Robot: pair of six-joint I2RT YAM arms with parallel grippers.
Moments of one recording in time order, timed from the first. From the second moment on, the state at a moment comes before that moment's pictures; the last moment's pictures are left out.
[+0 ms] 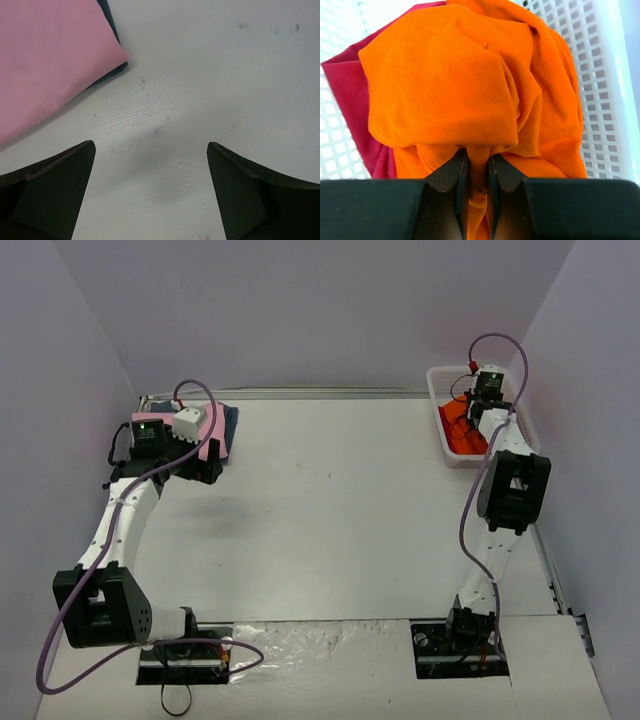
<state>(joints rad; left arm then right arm) 0.07 1.32 1.12 -0.48 0.39 0.25 -0.17 2.17 1.79 -0.32 0.20 -0.17</state>
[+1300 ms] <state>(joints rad) 0.10 1.26 1.07 -0.45 0.40 0.24 0.20 1.78 2.00 -0.51 0.36 -0.15</state>
